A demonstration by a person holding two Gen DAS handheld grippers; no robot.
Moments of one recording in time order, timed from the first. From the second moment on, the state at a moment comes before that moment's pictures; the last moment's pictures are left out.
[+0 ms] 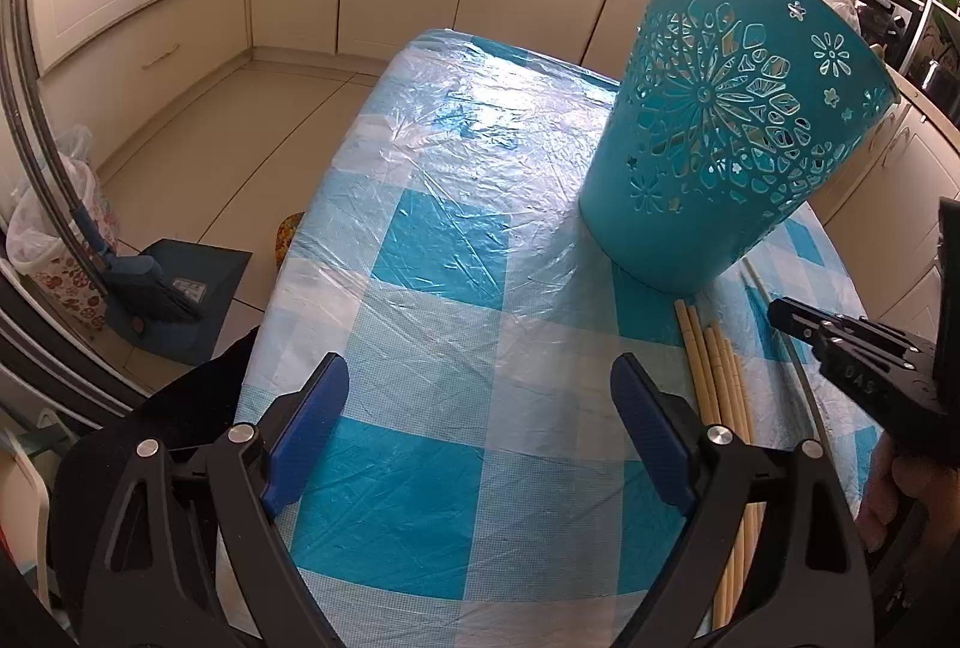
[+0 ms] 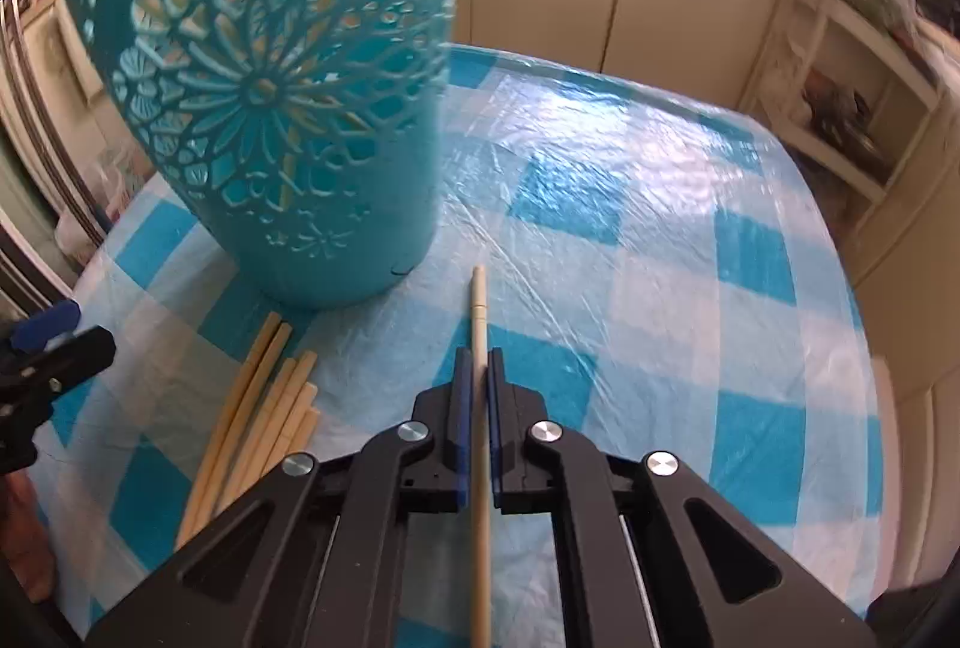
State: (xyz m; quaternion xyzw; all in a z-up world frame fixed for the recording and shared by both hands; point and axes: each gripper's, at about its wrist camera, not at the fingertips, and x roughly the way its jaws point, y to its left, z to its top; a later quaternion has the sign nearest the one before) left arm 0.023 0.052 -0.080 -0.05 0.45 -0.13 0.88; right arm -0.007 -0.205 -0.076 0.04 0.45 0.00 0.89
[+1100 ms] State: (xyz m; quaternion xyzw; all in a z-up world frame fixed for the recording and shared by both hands) left arm 0.023 0.057 -0.080 -0.08 0.44 -0.14 0.88; right arm 0.051 -0.190 0.085 0.17 0.19 0.05 0.97
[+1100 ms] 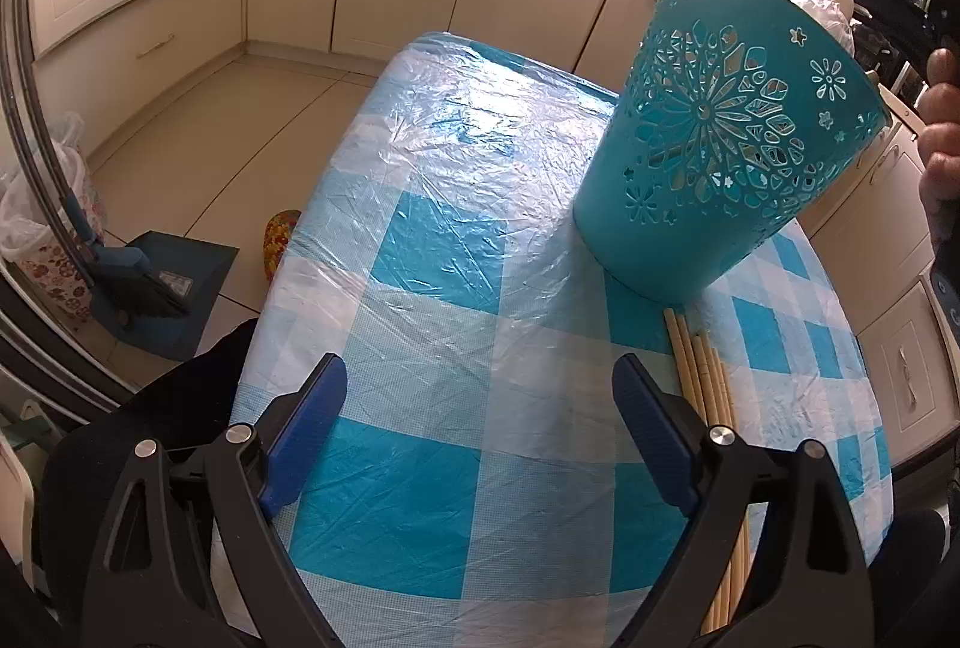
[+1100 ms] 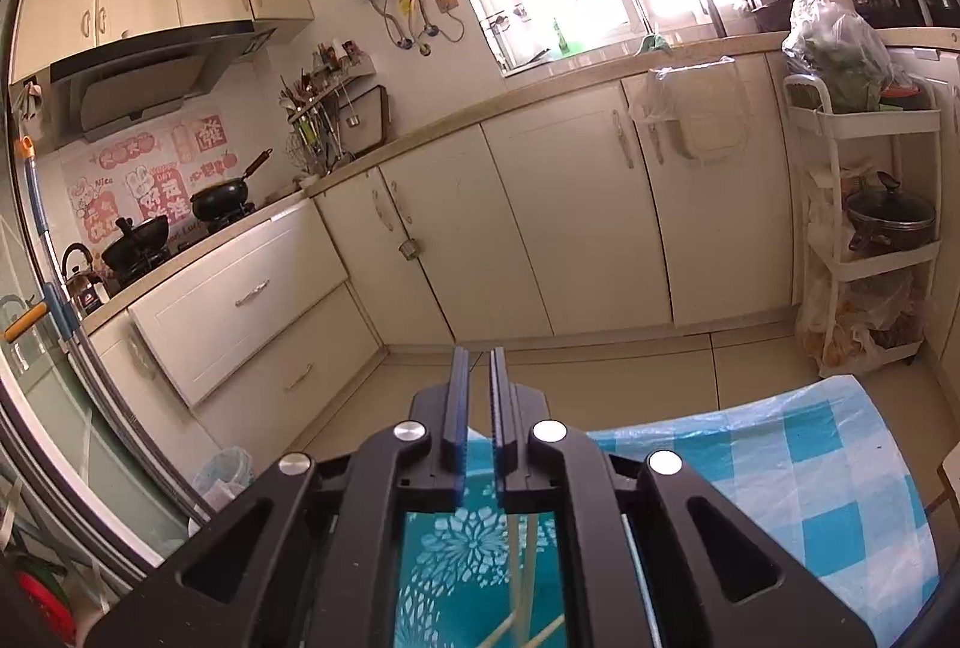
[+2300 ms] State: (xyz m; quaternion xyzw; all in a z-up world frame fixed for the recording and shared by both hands) left arm 0.022 0.058 -0.080 -0.07 0.44 -0.13 0.89; right arm -0.069 -0.143 -0.080 0.04 0.44 0.00 0.90
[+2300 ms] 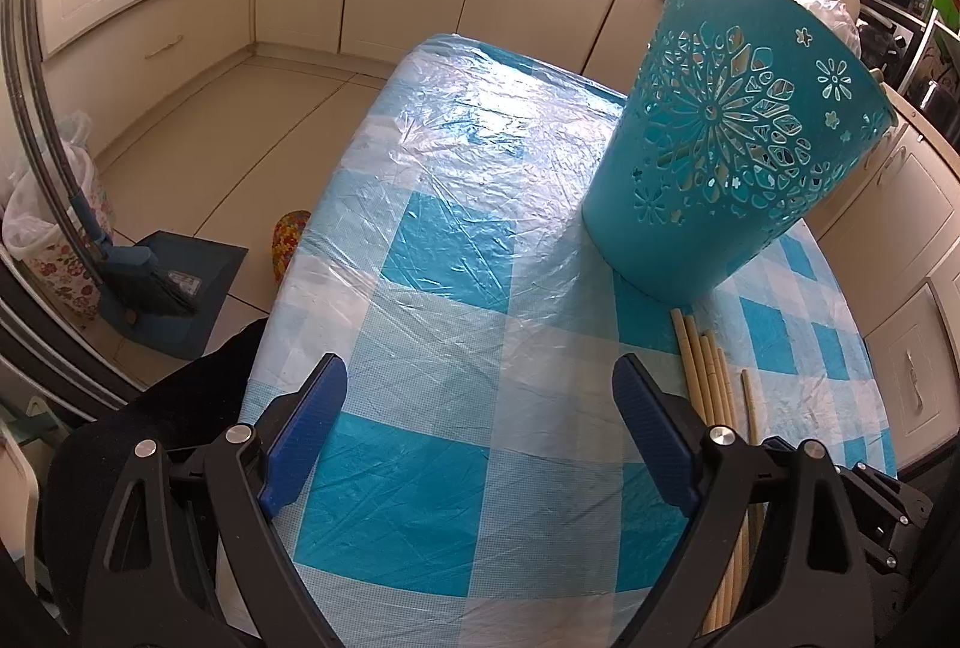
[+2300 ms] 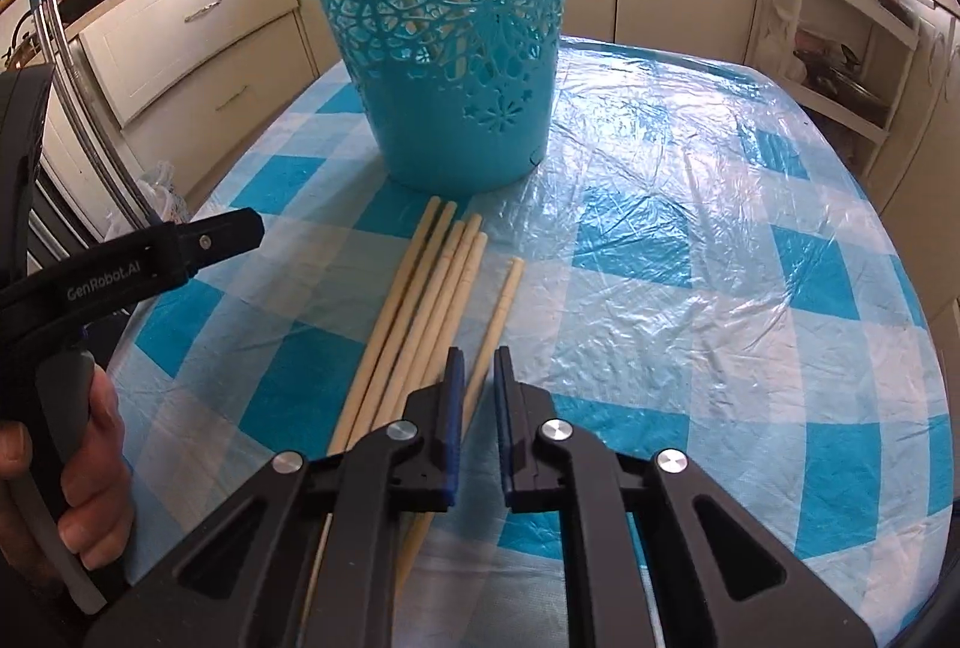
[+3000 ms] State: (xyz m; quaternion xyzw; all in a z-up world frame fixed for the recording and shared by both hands) left arm 0.022 -0.039 -0.085 0.07 0.47 -0.16 0.86; right arm -0.072 -0.194 -0.083 0.11 0.43 0.00 0.90
